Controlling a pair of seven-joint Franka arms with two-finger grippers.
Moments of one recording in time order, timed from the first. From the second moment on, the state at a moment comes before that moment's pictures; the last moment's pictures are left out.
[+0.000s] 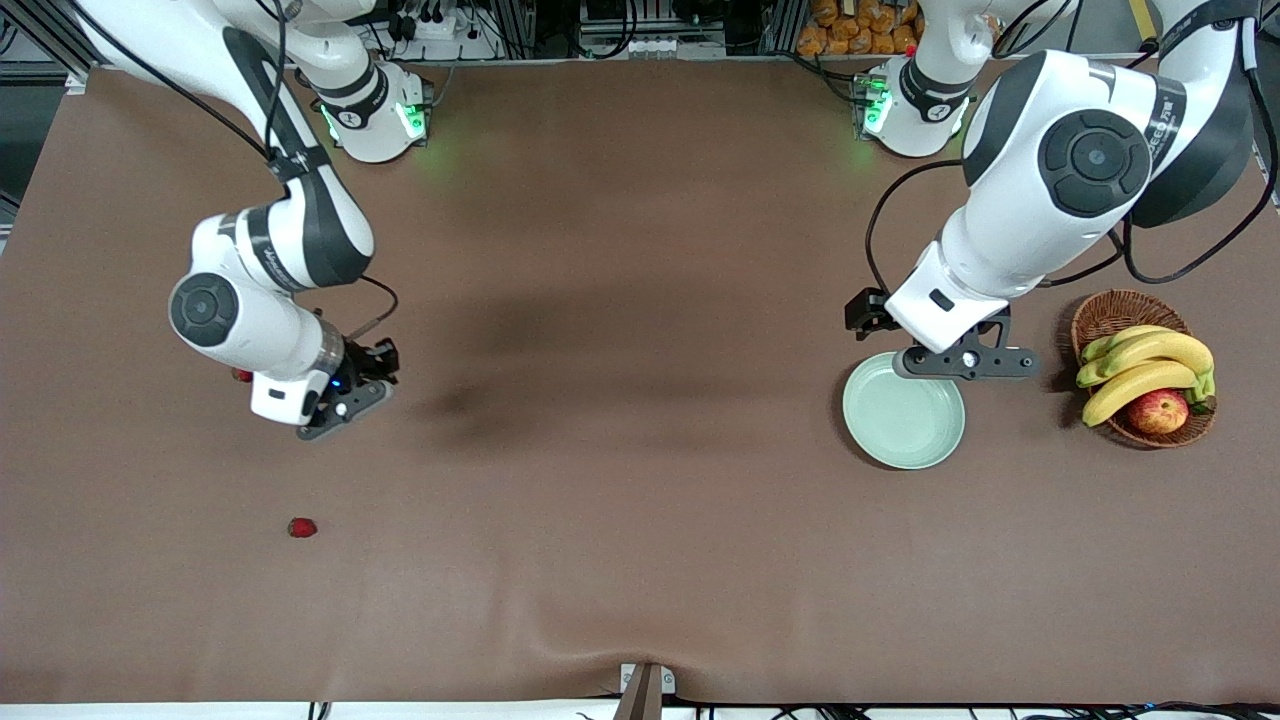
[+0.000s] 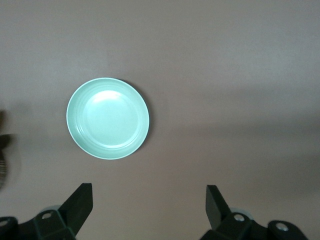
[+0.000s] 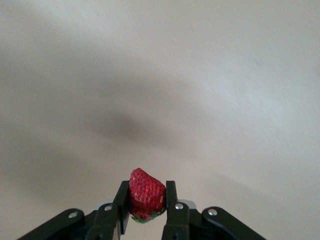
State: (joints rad) left arm -0.28 0.23 -0.10 -1.55 0.00 1.75 -0.34; right arm 0.12 0.35 0.11 -1.90 0.10 2.18 -0.35
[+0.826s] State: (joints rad) left arm -0.35 0.33 -0.10 -1.55 0.00 1.90 -0.42; right arm 0.49 0.65 0.11 -1.61 0.33 2.42 -0.26
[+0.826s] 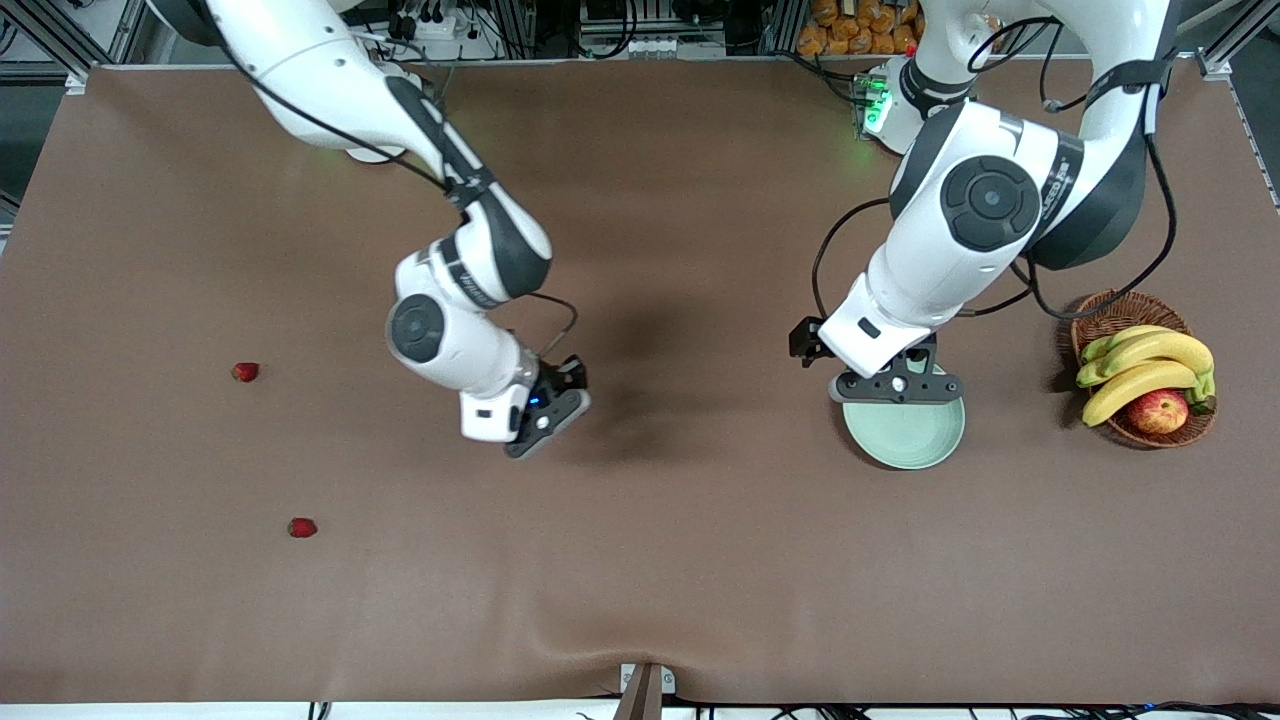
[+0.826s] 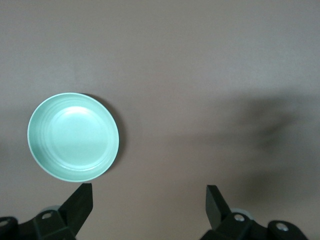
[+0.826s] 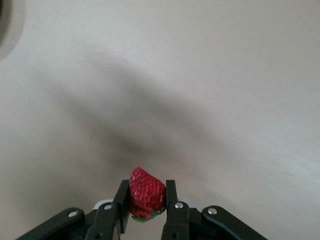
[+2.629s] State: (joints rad) left arm -0.37 0.39 -0.10 -1.55 0.00 1.93 -0.48; right arm 0.46 0.61 0.04 -1.51 0.32 2.21 0.03
